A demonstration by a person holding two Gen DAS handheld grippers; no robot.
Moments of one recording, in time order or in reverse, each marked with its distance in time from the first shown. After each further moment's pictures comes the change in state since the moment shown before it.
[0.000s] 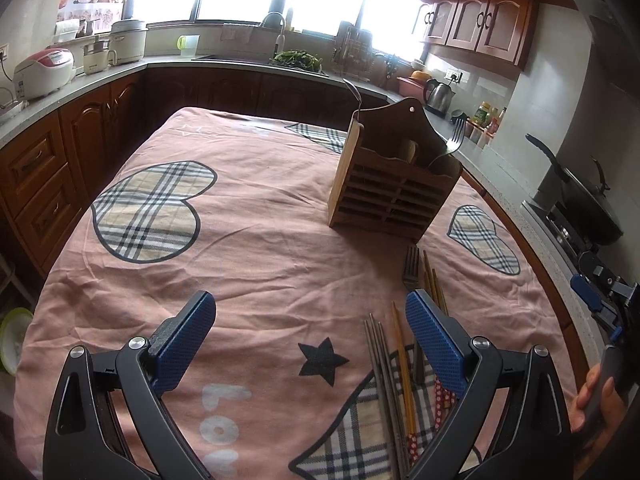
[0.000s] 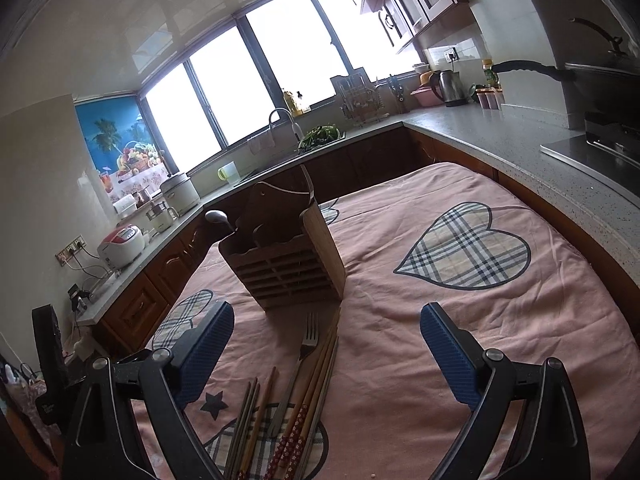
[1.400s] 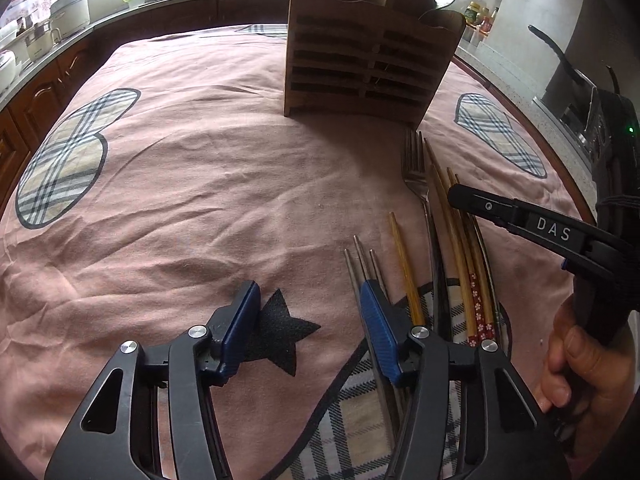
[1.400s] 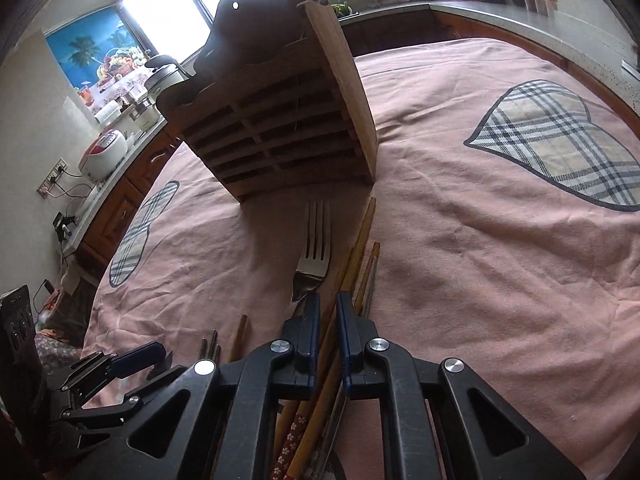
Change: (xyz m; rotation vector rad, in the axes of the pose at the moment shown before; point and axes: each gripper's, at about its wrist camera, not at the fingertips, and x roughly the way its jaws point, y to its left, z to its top) left arm 0.099 -0.045 -0.031 0.159 0.305 0.006; right arm 0.158 0.010 -0.050 -0.027 0.441 0.013
